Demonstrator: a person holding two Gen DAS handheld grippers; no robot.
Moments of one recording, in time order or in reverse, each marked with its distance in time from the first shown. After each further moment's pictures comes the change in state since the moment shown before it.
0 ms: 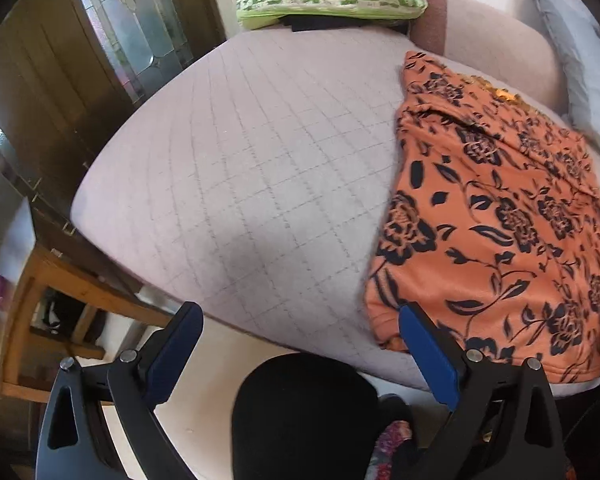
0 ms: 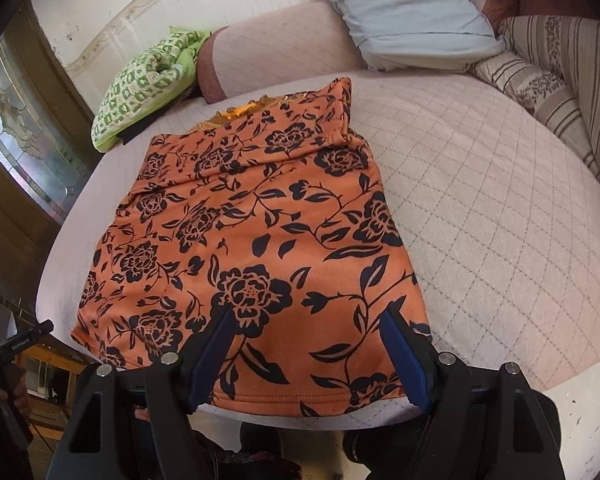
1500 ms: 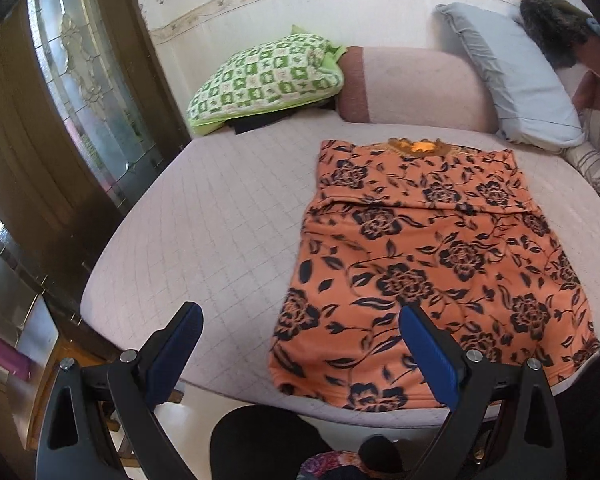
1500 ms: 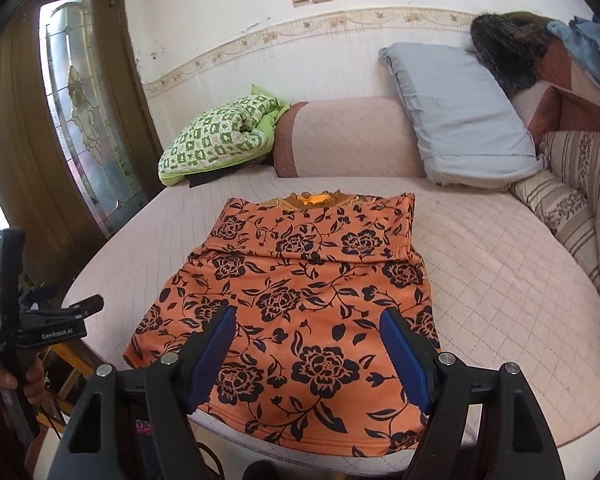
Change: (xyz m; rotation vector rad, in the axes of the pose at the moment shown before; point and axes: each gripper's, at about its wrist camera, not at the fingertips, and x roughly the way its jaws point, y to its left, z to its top) left arm -0.107 -0.101 0.016 0.180 -0.262 -0.006; right arm -0.089 0.074 0.016 -0.226 -0.296 0.082
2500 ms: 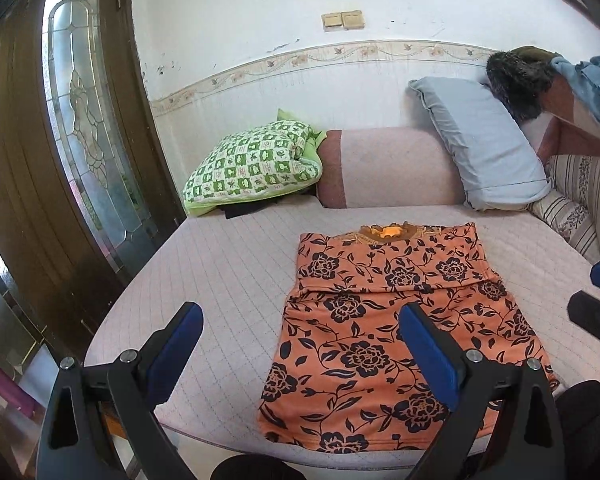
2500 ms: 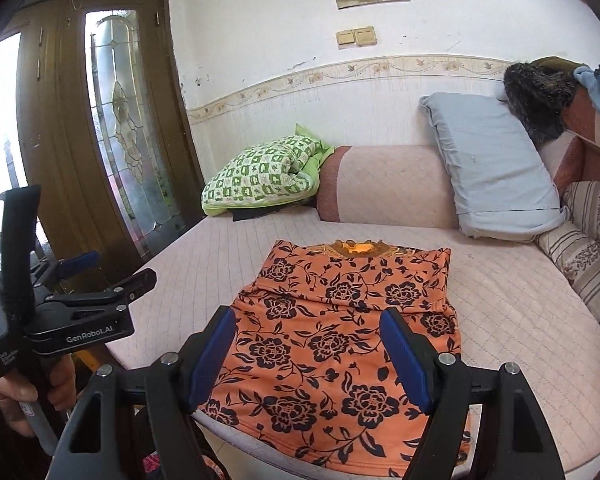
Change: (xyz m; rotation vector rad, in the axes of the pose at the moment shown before) left arm -0.091 -0.008 0.036 0.001 -0.266 -0.041; right arm -0.046 0.059 0.030 -0.070 -0.123 0.093
